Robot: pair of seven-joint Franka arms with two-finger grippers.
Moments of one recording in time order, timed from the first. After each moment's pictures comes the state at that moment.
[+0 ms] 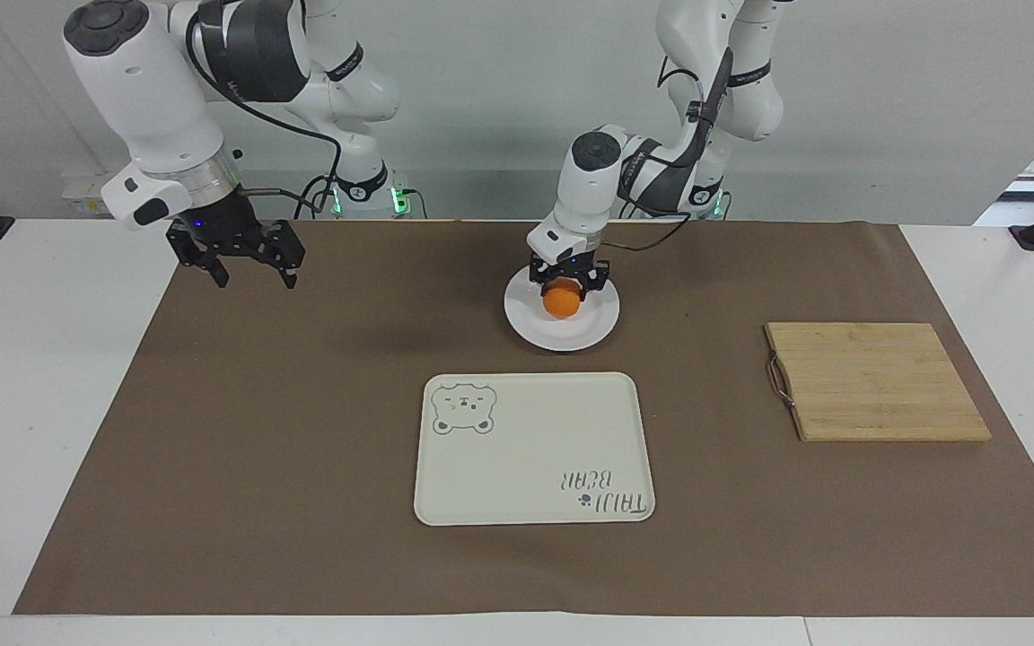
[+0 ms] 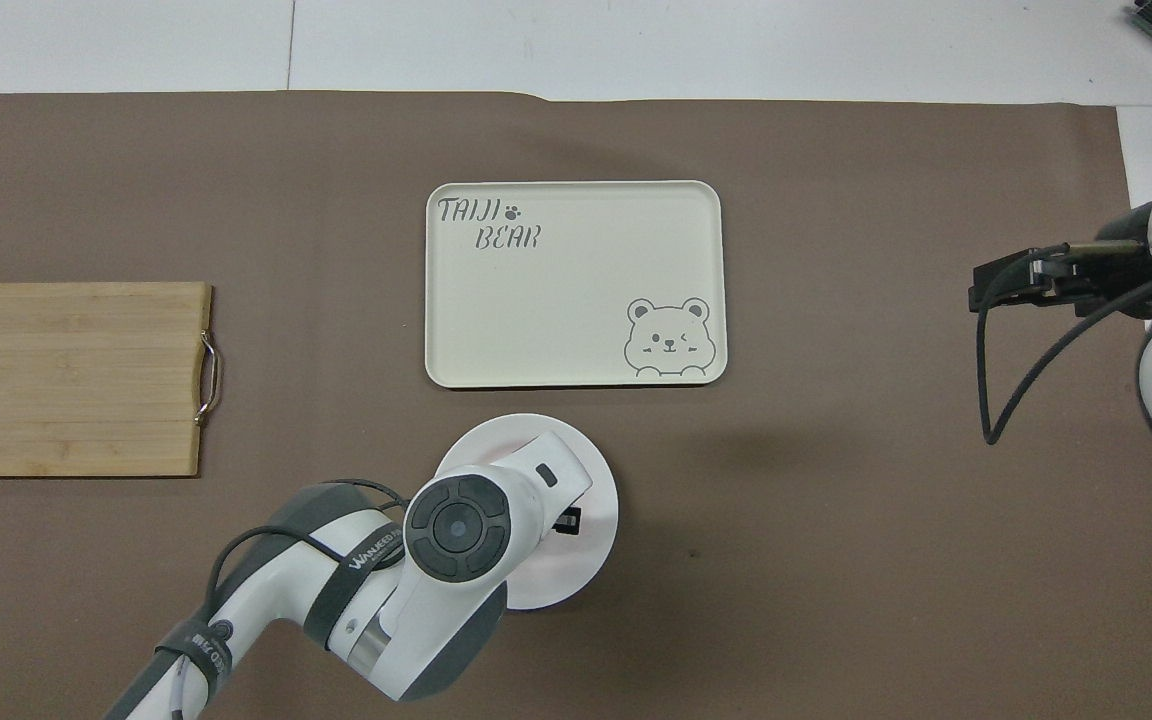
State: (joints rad) left arm -0.86 0.06 0.10 -2.25 -0.10 2.34 -0.51; right arm -0.12 0.06 0.14 -1.60 0.02 1.68 0.07
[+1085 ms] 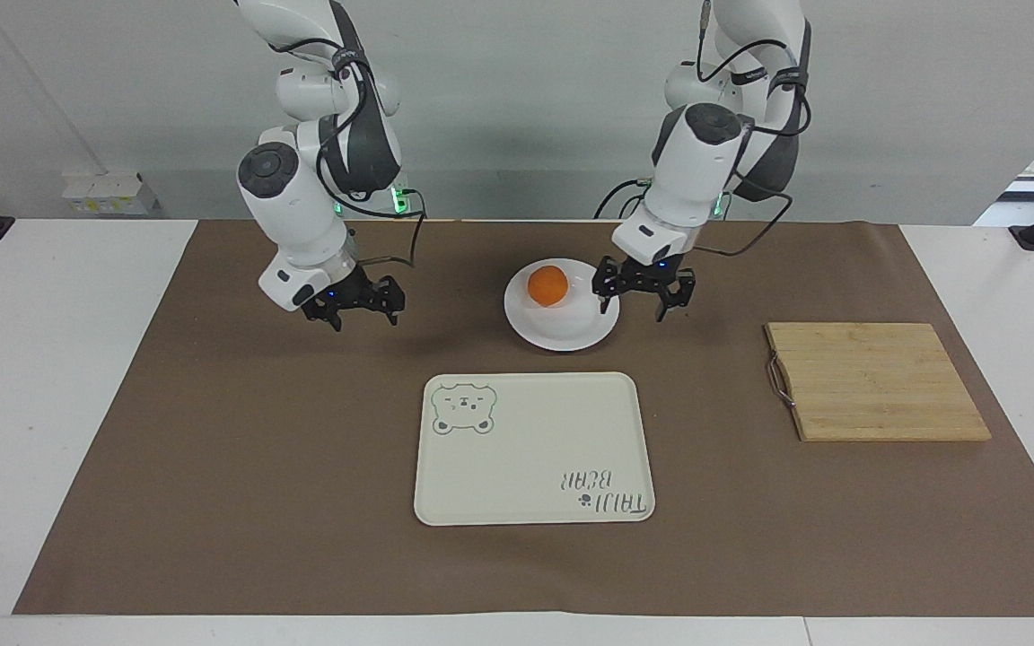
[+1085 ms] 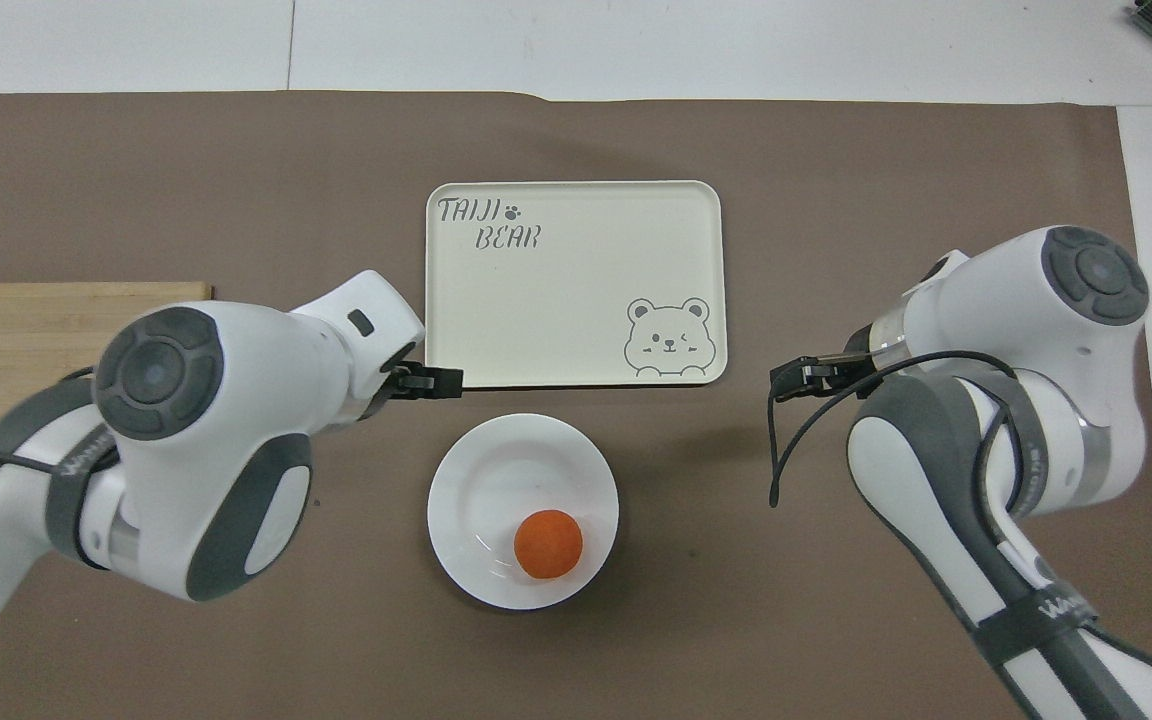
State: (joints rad) left arm -0.57 -0.02 0.14 -2.01 -0.10 2.16 -0.22; right arm 0.04 0.08 0.16 -2.02 0.19 2.01 0.07
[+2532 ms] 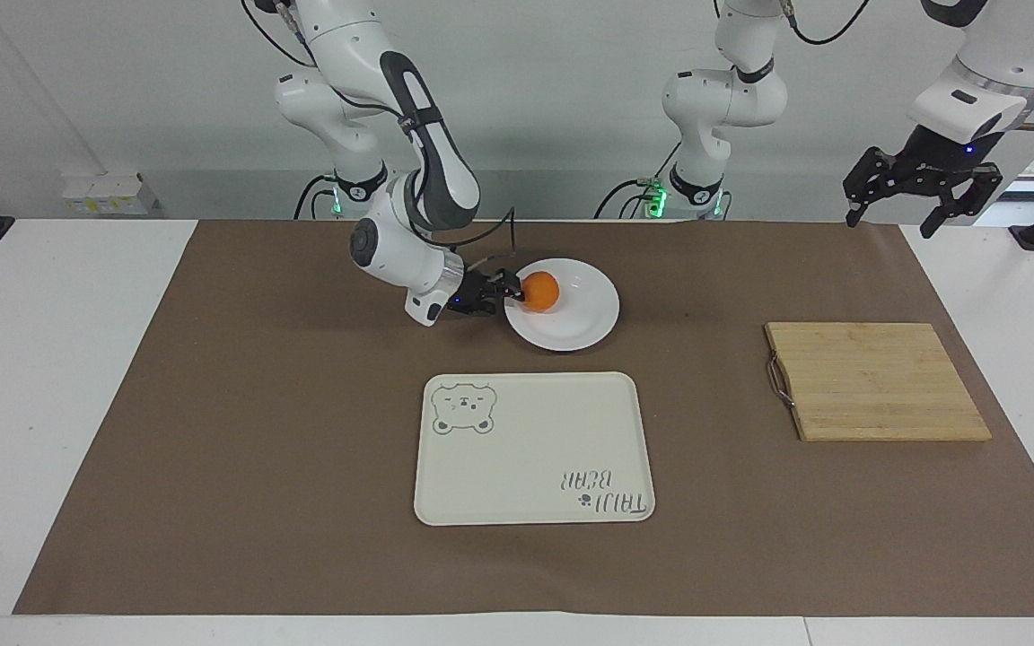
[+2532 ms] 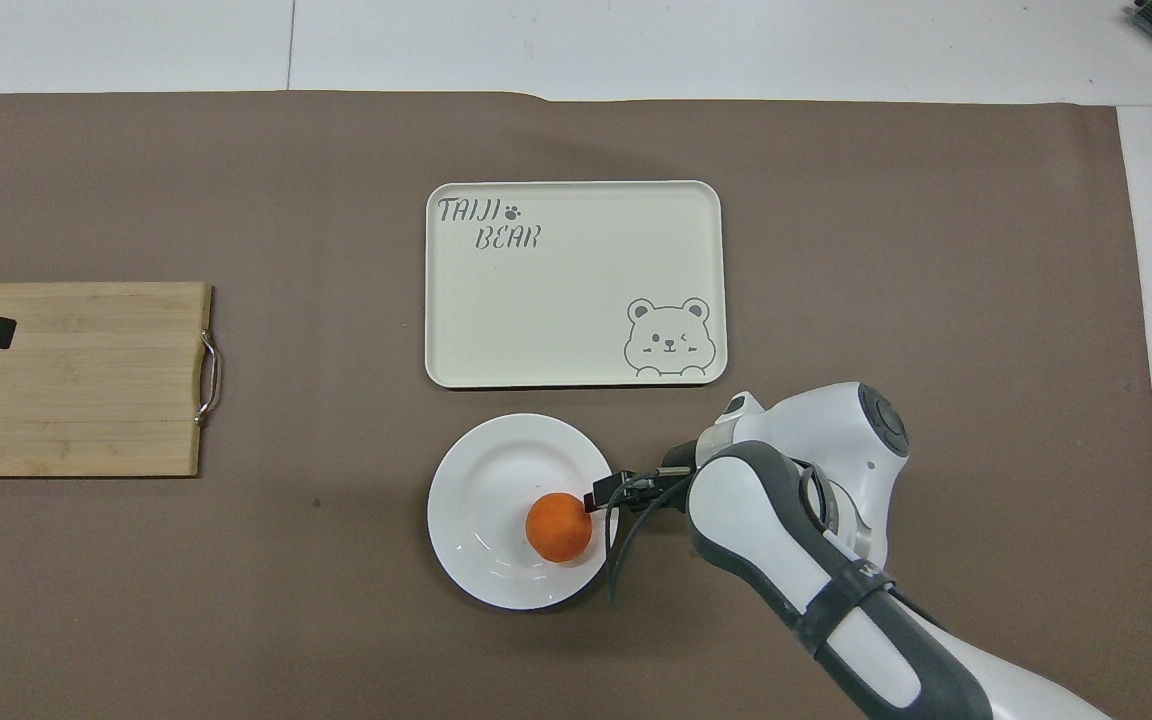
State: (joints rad) left arm -0.15 -0.03 0.14 -1.50 -0.02 1.53 0.27; right arm 0.31 0.17 0.16 -2.29 0.98 2.29 -0.29
